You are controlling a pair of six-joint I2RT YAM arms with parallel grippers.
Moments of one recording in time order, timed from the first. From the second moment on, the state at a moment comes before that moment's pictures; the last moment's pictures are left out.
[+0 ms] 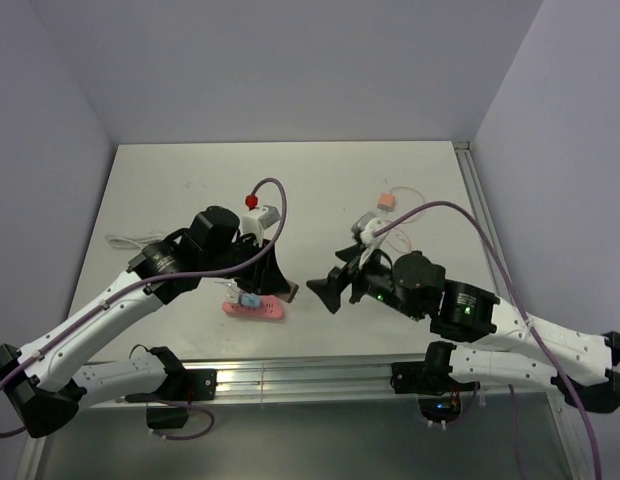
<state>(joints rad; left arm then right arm) -0.81 1.05 1.09 -0.70 0.41 -0.55 1.23 0.78 0.88 -0.31 0.28 0.21</state>
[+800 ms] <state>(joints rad) -0.81 0.88 1.14 -0.77 0.05 0.04 0.72 1.17 0.71 -0.14 -0.22 0.64</state>
